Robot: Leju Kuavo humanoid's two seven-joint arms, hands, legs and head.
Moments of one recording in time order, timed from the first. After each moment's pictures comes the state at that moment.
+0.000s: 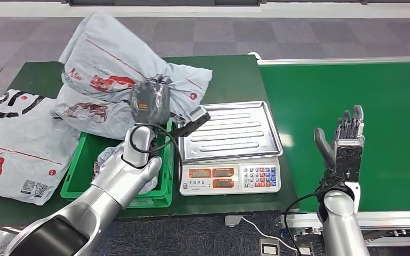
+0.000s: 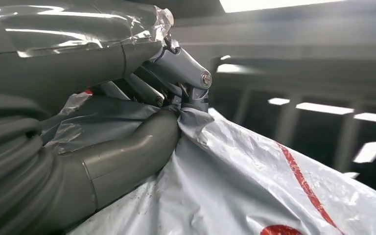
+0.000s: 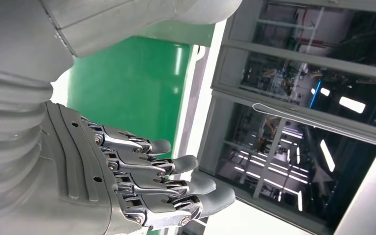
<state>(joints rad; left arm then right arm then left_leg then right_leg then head) -0.78 -0.15 -0.50 -0.69 -1.43 0.58 0.24 -0.23 -0.08 -0.06 -1.33 0.19 -0.42 -0.42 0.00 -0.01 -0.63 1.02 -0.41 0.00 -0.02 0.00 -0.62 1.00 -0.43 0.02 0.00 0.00</state>
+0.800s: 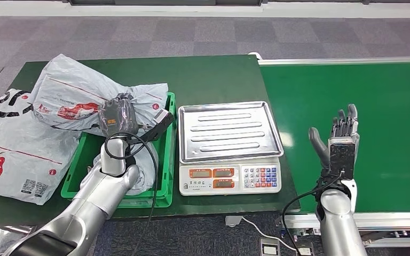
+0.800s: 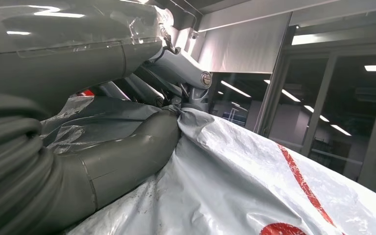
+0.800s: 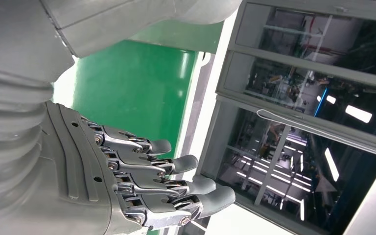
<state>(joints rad) -0.68 -0.08 -0.29 -0.67 -1.49 0.57 0.29 -0.24 -0.07 -0.06 -1.32 0.23 -0.40 -0.40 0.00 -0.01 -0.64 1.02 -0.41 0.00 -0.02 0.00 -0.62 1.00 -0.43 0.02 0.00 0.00</state>
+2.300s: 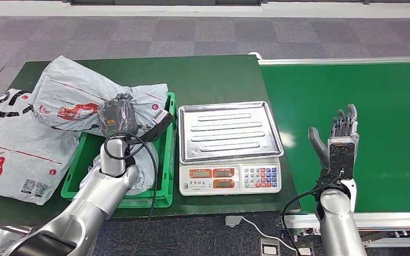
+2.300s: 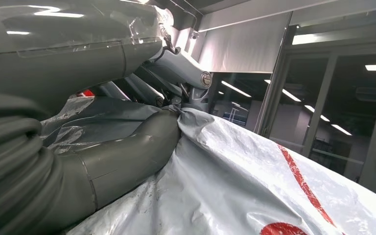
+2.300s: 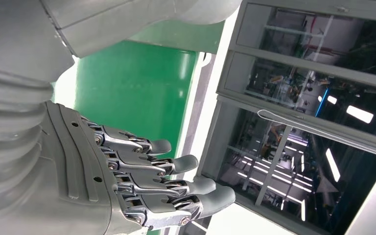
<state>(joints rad) -0.68 -0.08 -0.29 -0.67 -1.49 0.57 0.29 -0.24 -0.07 -0.06 -1.32 0.23 -0.40 -0.40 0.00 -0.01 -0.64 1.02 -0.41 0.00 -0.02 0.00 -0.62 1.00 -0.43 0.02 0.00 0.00</state>
